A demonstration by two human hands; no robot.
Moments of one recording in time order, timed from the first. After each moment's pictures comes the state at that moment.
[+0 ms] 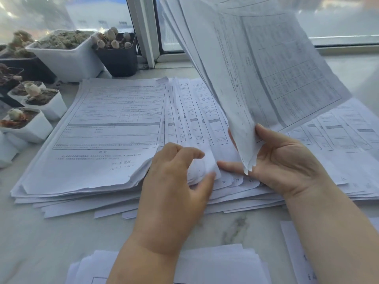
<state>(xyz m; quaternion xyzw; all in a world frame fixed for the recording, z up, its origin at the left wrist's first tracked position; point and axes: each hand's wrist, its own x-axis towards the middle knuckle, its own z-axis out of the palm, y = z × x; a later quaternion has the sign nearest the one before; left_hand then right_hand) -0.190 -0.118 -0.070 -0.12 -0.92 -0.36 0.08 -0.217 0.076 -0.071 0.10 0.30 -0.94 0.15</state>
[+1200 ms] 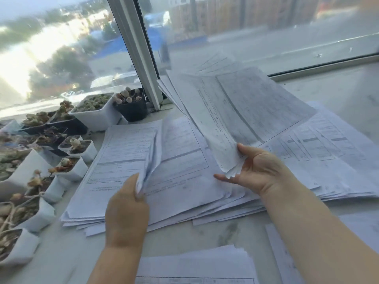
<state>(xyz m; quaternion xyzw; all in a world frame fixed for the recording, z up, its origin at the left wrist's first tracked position) -0.194 -0.176 -0.064 0.09 -0.94 -0.30 0.15 -0.217 0.068 -0.045 0.25 0.29 -0.92 0.11</state>
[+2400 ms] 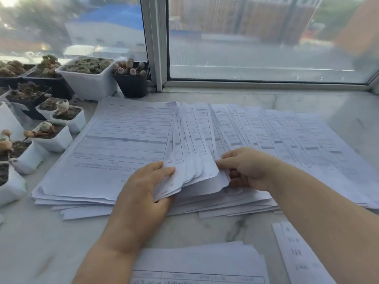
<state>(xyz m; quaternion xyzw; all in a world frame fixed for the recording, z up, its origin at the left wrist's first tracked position) -0.196 -0.196 -0.088 -0.14 -0.91 -0.39 0.05 -0.236 0.039 -0.042 0.17 0.73 -0.61 0.27</state>
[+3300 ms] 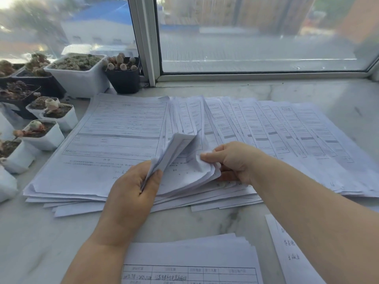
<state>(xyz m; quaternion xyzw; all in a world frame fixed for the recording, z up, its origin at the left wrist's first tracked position) -0.196 -0.190 -0.087 -0.14 -0.88 -0.45 0.08 -0.233 0.031 -0.048 0.21 0.72 -0.62 0.23</state>
